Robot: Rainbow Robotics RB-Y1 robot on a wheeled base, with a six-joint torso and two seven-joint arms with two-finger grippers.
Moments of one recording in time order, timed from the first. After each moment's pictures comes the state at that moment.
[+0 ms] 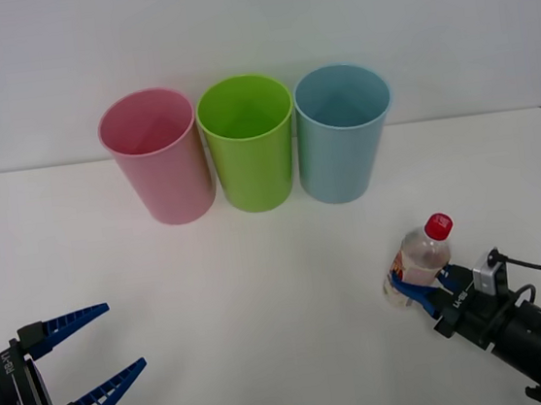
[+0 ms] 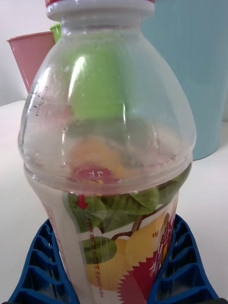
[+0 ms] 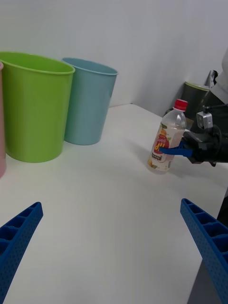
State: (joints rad) right arm 0.09 -0.30 -0.10 -1.27 1.00 -0.97 0.42; left arm 0.47 0.49 0.29 -1.87 -1.04 -1.19 0.10
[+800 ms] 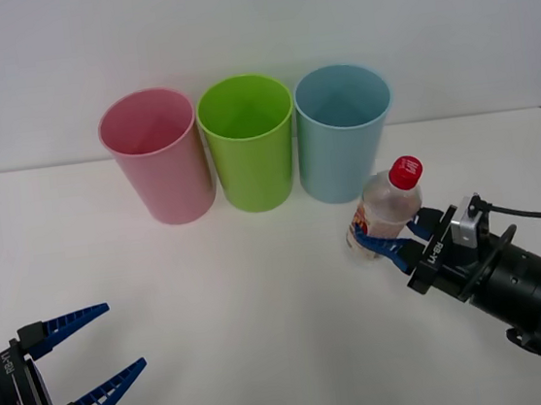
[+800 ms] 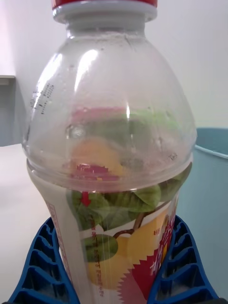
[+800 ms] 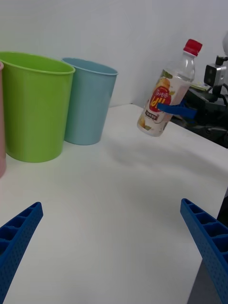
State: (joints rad) right arm 0.09 -0.30 -0.06 -1.69 1.15 -0.92 0.22; left arm 0.47 0.49 0.29 -1.87 -1.04 -1.19 0.10
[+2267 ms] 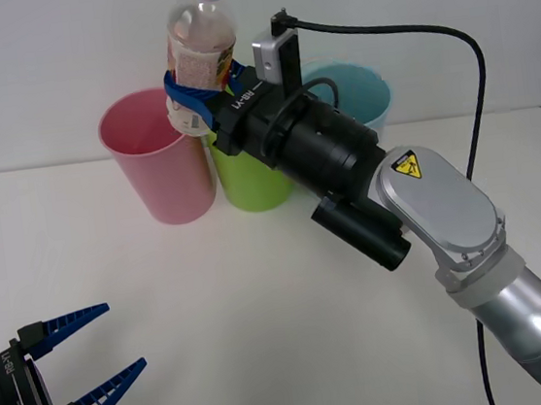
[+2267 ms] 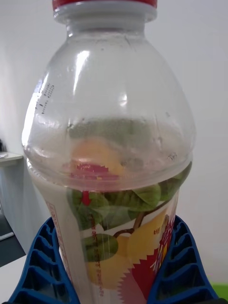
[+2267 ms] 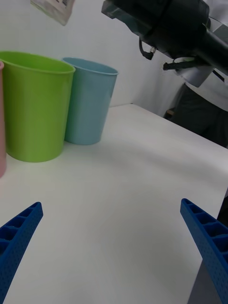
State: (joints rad) right arm -0.54 -0.25 0.45 -1.66 1.31 -0.22 -0.26; left arm 0.47 0.49 0.29 -1.87 -1.04 -1.19 0.10
